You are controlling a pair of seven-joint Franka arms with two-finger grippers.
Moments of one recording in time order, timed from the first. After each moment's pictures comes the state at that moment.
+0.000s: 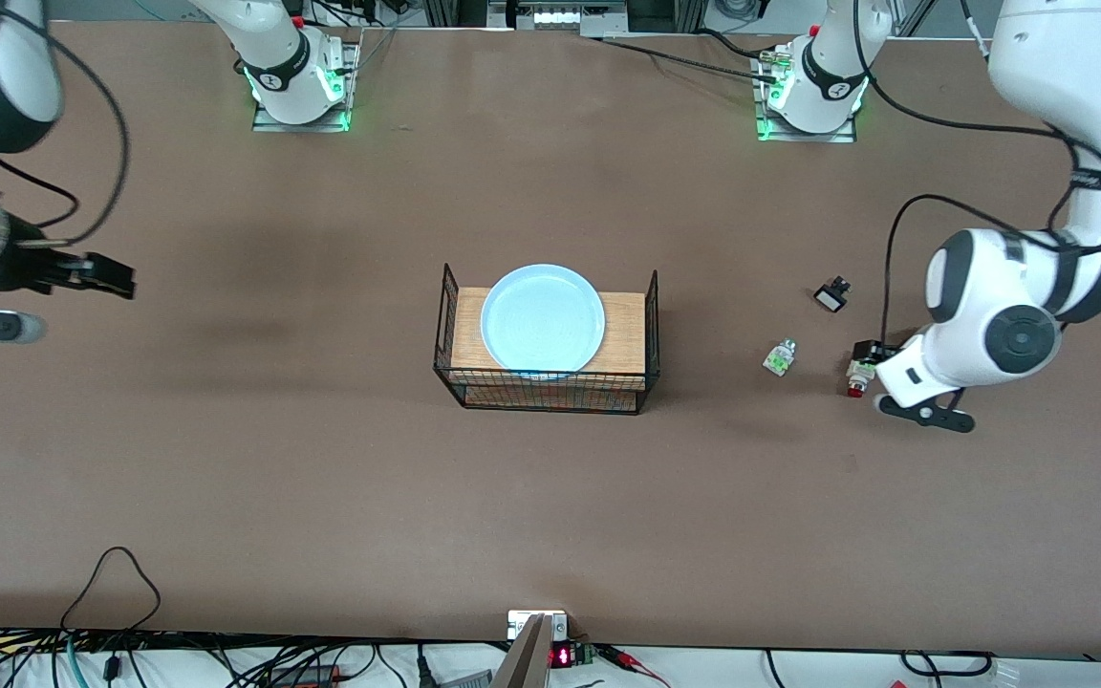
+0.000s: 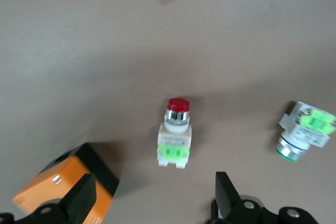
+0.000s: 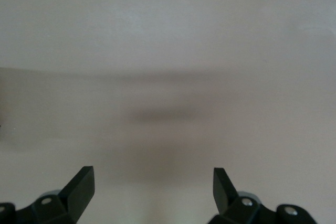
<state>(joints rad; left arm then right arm) 0.00 0.47 -0.01 -1.87 0.16 2.14 0.15 0.09 0.19 -0.10 -1.51 -0.06 1.58 0.03</state>
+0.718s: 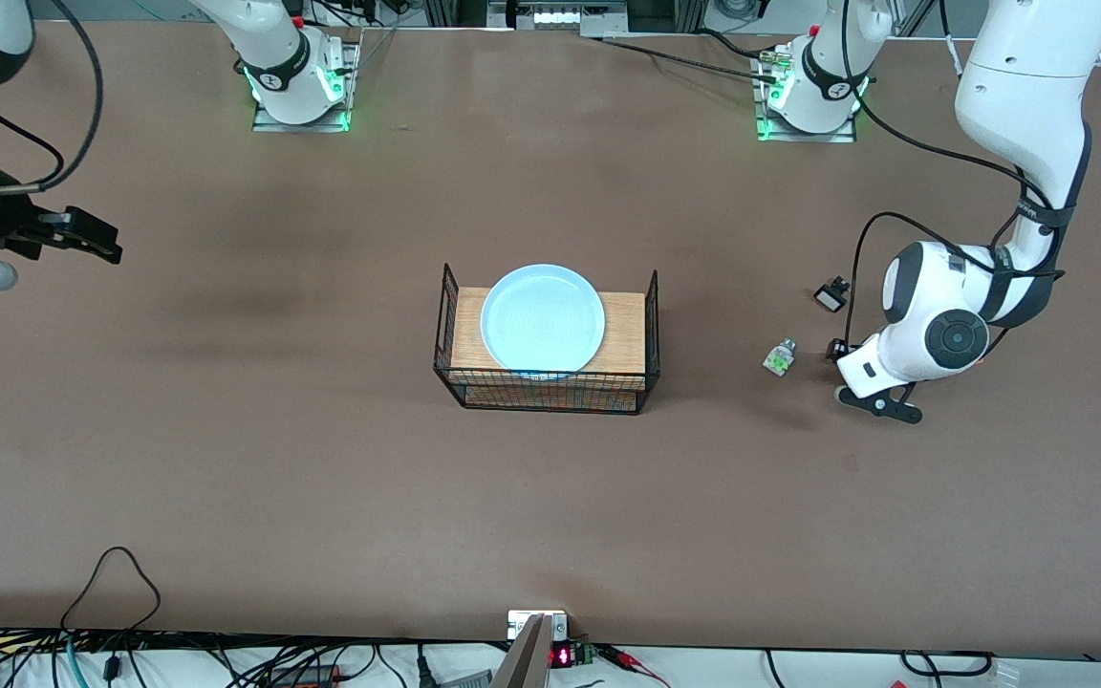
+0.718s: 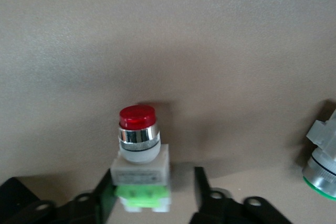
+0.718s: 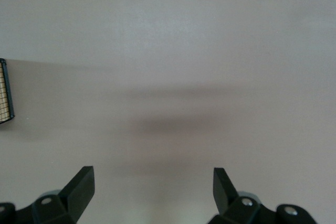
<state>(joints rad) -0.01 0.55 -0.01 -1.96 0.16 2.30 0.16 0.10 0.03 -0.14 -1.67 -0.02 1.64 0.00</state>
